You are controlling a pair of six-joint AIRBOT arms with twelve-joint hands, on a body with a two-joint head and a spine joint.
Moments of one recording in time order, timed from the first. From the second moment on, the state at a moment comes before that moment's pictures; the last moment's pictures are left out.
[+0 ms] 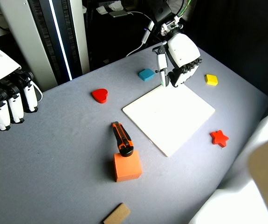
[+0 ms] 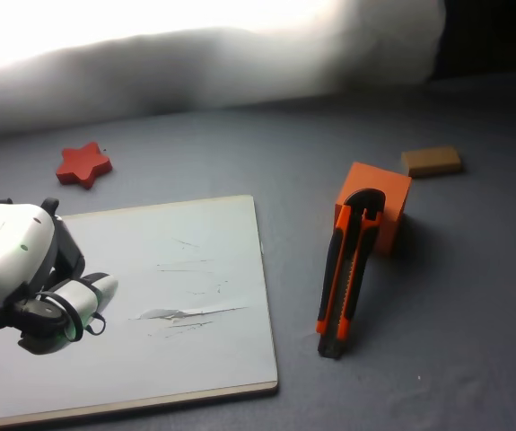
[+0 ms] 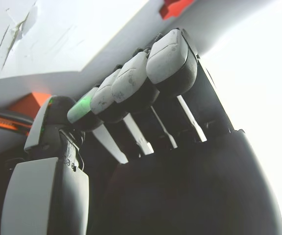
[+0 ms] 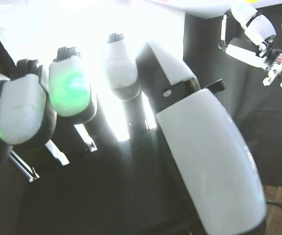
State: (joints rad) left arm 0.67 -0.82 0.52 -1.23 -1.18 1.87; right arm -0.21 -0.27 0.52 -0.85 0.04 -0.37
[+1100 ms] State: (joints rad) left arm 0.76 -0.85 0.54 -1.19 -1.21 1.73; right arm -0.26 -0.55 0.69 -1.20 0.17 -0.32
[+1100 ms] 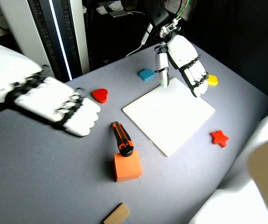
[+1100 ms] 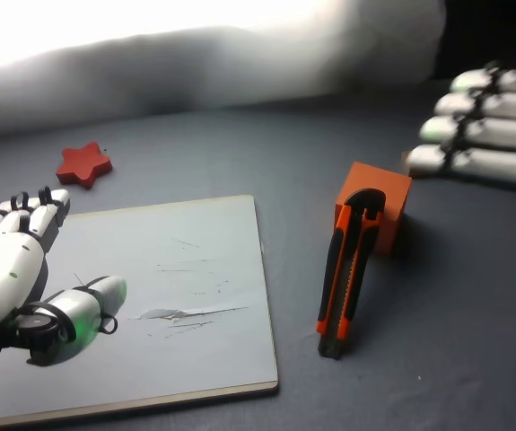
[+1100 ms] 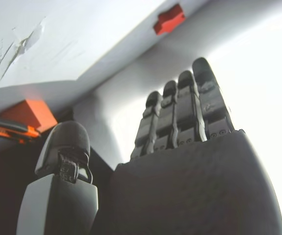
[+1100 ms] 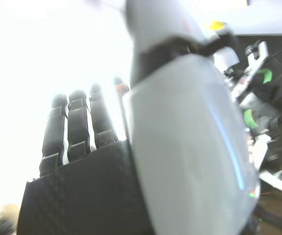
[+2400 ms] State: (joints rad) left arm 0.81 -0.91 0.55 -1.14 -1.25 1.68; right arm -0.39 -1.22 1.19 -1.33 0.22 -0.30
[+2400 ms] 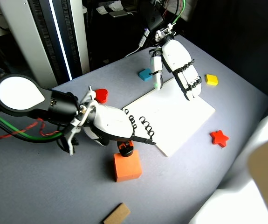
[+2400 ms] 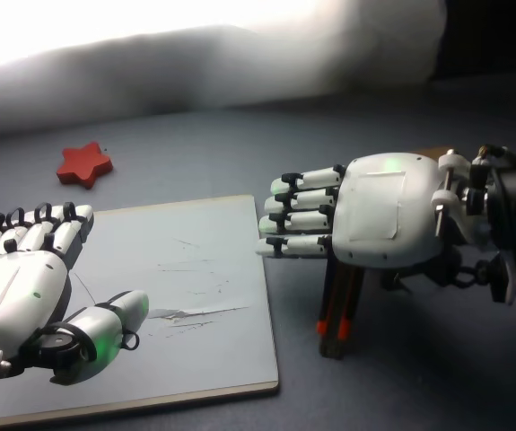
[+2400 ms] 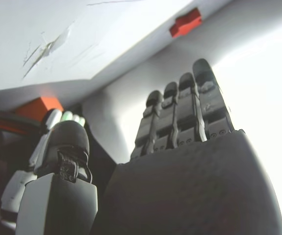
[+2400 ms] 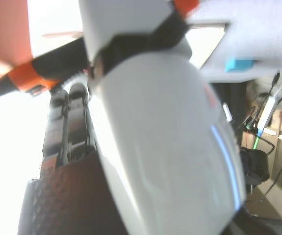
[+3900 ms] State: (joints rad) left arm 0.80 -0.91 0.54 -1.14 -1.25 1.70; right arm -0.39 -1.28 1.24 -1.33 0.23 -0.30
